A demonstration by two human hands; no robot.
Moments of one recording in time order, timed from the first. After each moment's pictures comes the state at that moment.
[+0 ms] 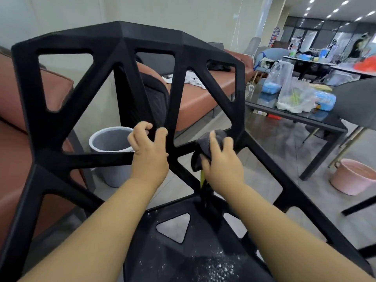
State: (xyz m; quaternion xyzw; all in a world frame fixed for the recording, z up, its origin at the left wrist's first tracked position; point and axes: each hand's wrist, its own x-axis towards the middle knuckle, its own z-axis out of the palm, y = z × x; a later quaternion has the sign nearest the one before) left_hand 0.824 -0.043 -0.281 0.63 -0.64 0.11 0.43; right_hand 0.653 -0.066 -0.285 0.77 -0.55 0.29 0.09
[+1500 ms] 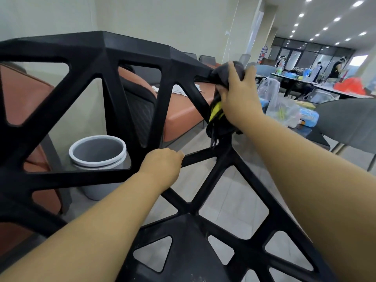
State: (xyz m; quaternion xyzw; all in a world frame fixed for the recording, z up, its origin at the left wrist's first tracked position) left_hand 0.784 -0.088 -0.248 0.62 -0.77 0.13 0.06; right_hand 0.626 -0.161 -0.126 0.74 -0.54 0.37 0.16
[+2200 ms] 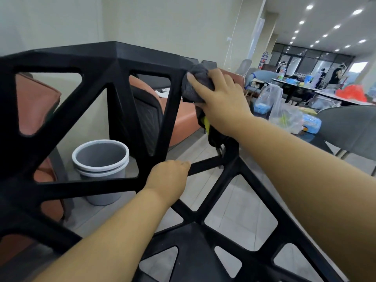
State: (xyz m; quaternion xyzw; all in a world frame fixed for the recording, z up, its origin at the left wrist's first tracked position) left_hand 0.789 -0.082 -0.262 0.61 -0.77 0.10 0.16; right_hand 0.663 -0.154 -0.122 0.83 -0.36 0.25 0.35
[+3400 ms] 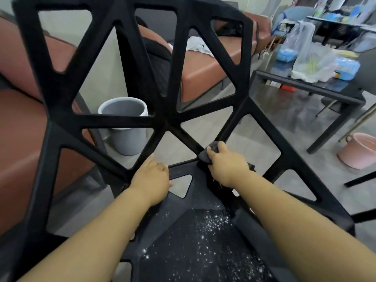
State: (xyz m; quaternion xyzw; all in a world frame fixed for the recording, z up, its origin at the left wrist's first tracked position) left_hand 0.820 0.034 -0.341 0.64 -0.76 0.01 -0.11; right_hand 0.623 -0.031 -0.321 0.83 -0.56 -0.06 0.01
